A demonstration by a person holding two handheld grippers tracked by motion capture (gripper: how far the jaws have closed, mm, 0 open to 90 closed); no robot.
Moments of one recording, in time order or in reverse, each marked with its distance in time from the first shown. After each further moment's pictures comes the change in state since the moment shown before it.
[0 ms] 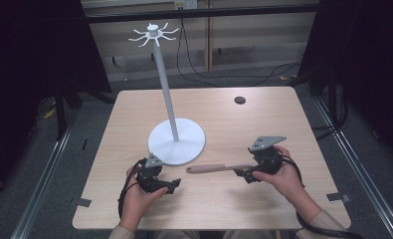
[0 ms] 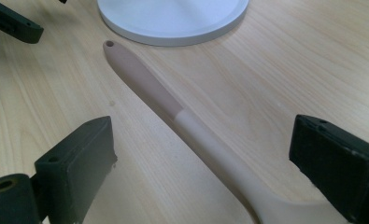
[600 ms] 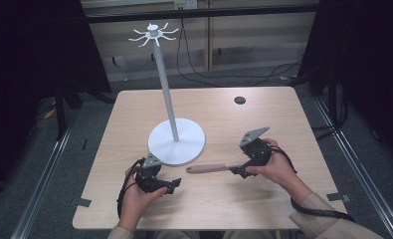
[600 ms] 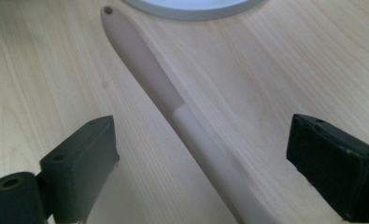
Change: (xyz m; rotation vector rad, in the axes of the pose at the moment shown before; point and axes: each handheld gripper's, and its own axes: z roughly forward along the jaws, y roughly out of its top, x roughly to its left) left arm 0.002 0.000 -0.001 -0.028 -0.024 -0.009; right arm -0.011 0.016 0.028 0.158 0.081 -0.092
